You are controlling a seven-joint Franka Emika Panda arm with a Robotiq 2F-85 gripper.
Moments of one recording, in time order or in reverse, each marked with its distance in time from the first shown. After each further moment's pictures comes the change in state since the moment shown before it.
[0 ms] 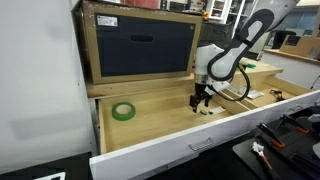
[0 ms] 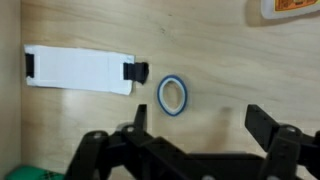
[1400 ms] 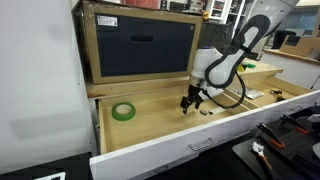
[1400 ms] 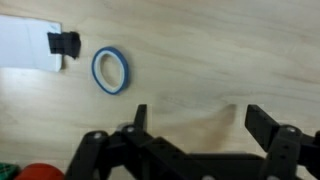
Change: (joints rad) arm 0.061 0.048 -0.001 0.002 0.066 0.215 0.000
